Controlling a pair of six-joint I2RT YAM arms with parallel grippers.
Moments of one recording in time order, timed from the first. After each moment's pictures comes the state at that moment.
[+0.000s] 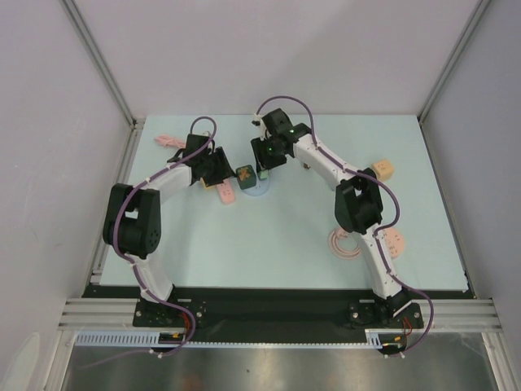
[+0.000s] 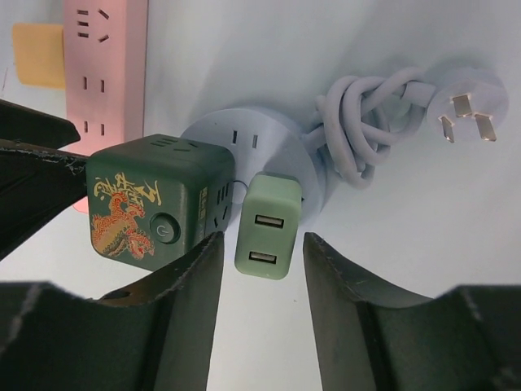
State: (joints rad) left arm -0.22 1.82 1.21 -0.24 0.19 -0.56; right arm 0.58 2.37 2.22 -0.78 -0.18 0.16
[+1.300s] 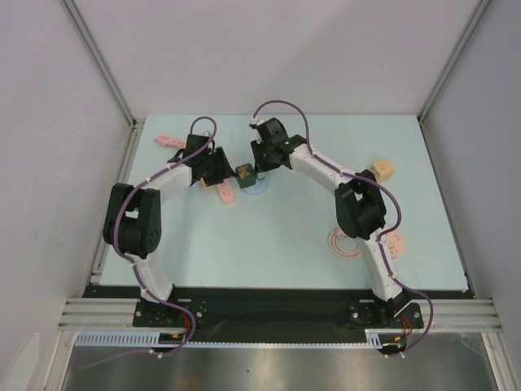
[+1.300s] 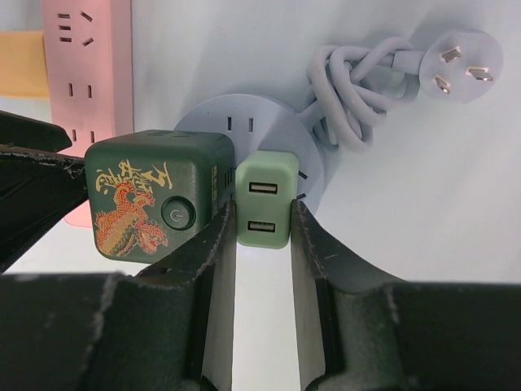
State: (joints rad) left arm -0.22 1.82 1.21 -0.23 0.19 -0.56; right arm 0.64 2.30 2.01 -0.55 -0.02 0.22
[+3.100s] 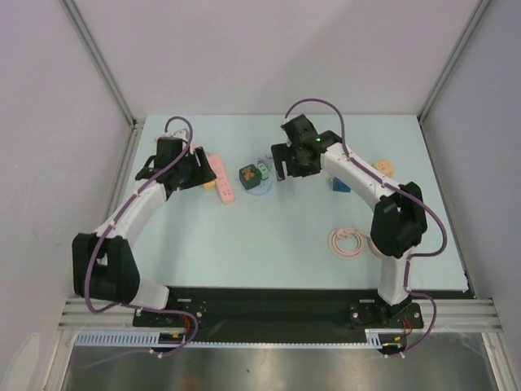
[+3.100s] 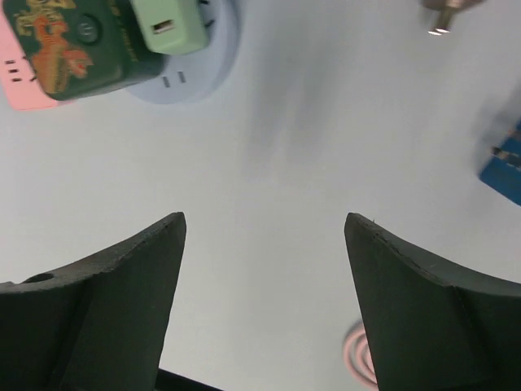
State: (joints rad) left arm -0.15 1.46 1.09 -0.41 0.10 -0.41; right arm 0.59 1.96 1.78 -0.80 0.05 0.30
